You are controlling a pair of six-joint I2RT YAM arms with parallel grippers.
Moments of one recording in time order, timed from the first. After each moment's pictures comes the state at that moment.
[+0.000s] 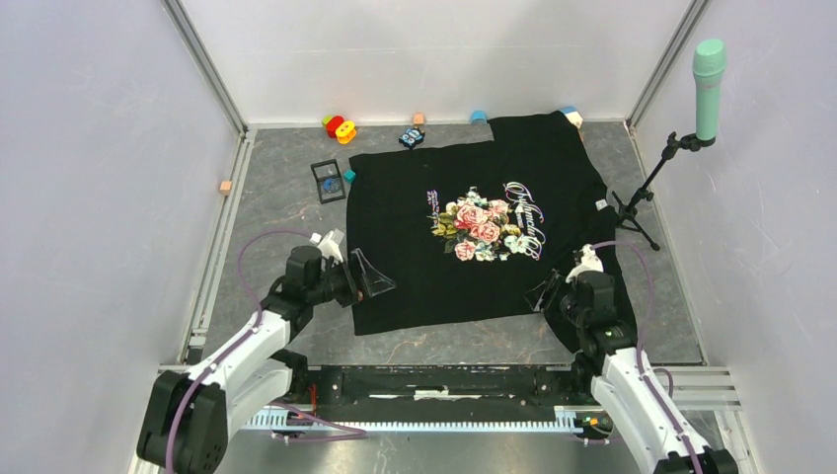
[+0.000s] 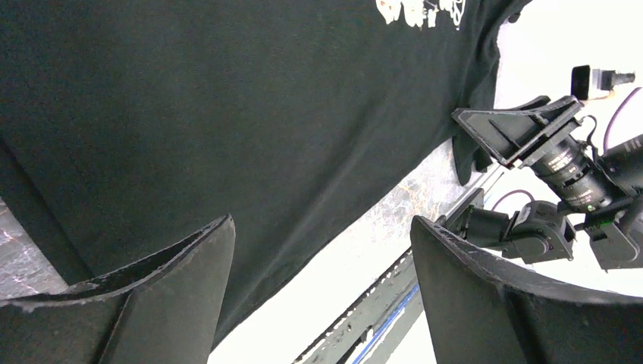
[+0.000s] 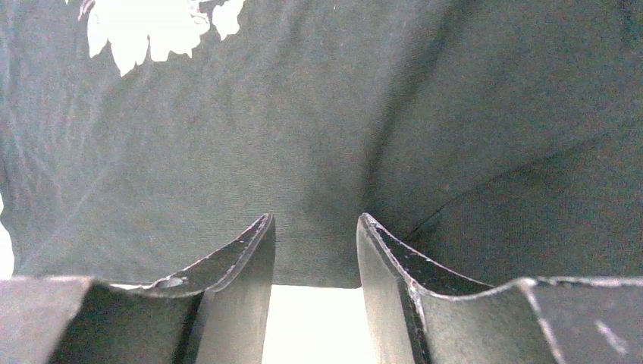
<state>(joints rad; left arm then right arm) -0.31 0.89 0.29 0.01 0.53 -0.74 0.15 0.59 0.12 -0.22 -0.17 0.53</state>
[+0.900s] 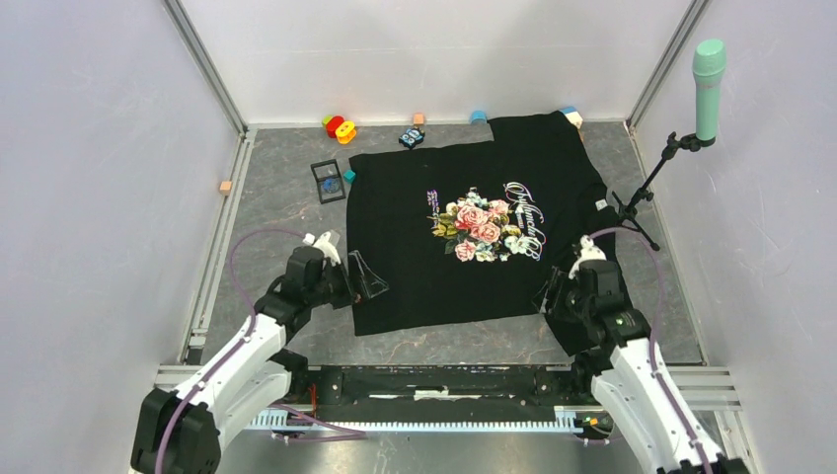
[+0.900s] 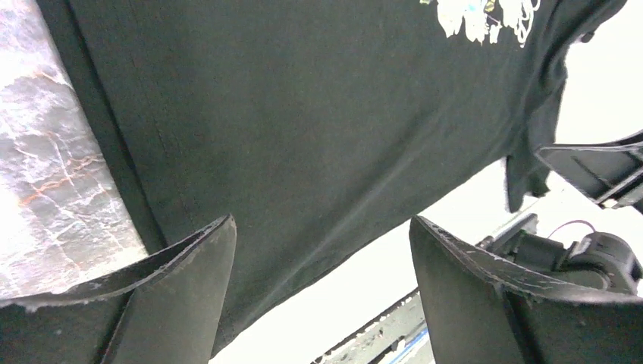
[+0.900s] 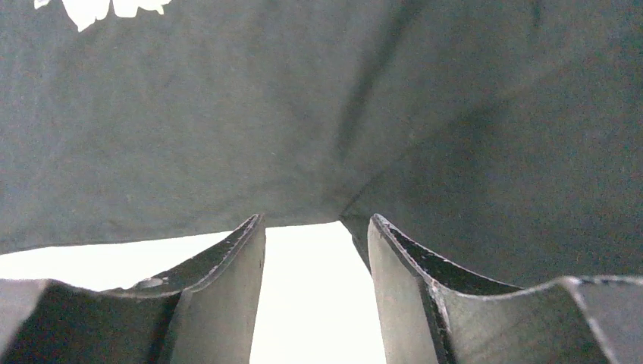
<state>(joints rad) -0.33 0.82 0.29 -0.15 0.38 -0.71 0.16 0.51 0.29 -0.60 -0.11 0.46</state>
